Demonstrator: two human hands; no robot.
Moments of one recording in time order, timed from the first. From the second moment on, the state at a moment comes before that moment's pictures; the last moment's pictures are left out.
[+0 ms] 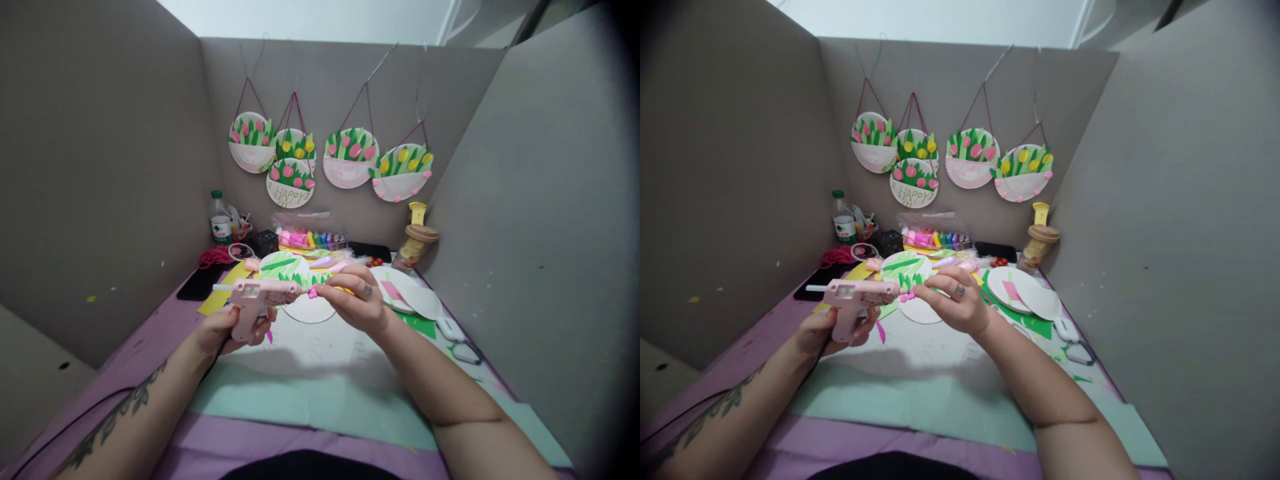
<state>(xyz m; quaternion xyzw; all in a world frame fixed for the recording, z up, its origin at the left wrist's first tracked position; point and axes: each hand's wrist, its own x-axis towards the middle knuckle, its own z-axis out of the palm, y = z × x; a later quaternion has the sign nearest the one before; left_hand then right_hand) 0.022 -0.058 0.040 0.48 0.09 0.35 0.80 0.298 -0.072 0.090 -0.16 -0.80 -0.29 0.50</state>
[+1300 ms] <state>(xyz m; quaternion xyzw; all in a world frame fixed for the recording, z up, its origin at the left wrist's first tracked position) 0.014 -0.048 0.043 0.50 0.15 0.38 0.76 0.295 -0.062 0.087 -0.29 -0.73 -0.14 0.60</state>
